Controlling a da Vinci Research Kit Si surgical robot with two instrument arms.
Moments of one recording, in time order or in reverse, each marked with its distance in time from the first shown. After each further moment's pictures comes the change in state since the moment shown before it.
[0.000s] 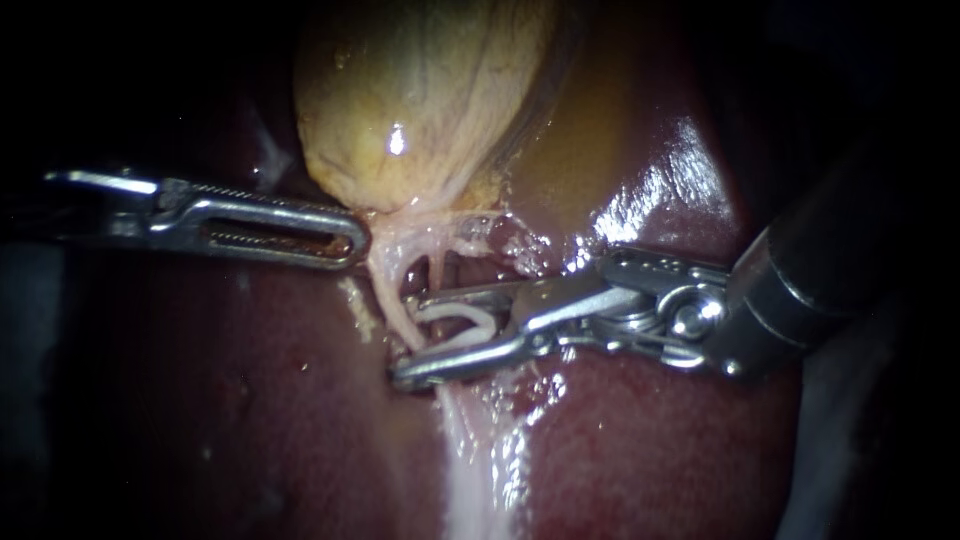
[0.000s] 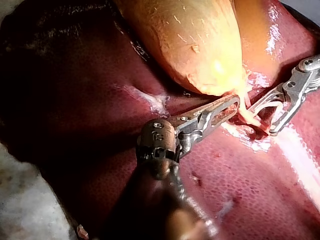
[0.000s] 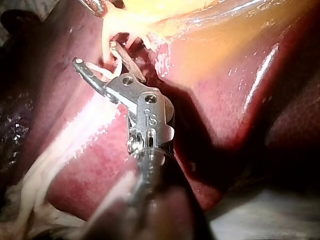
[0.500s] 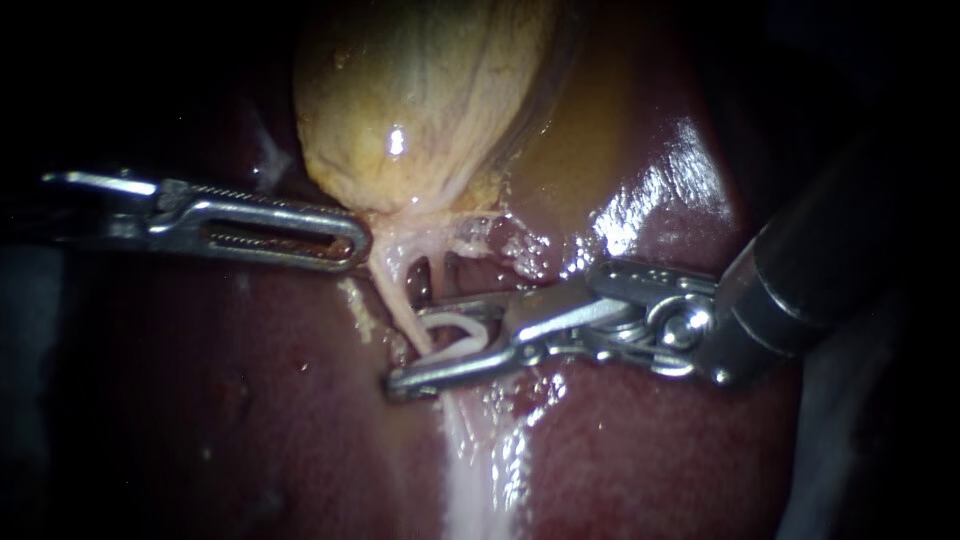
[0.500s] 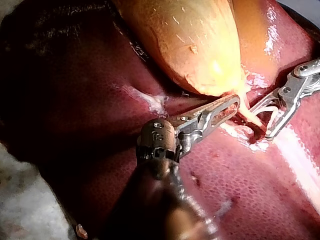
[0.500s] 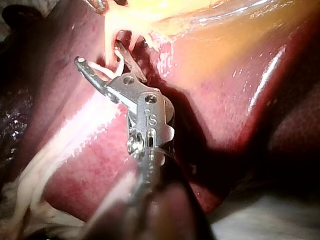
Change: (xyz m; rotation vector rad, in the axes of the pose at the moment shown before) right arm -0.002 -0.001 0.001 0.041 -0.039 -0.017; left arm 0.000 0.000 0.000 0.001 0.001 -0.001
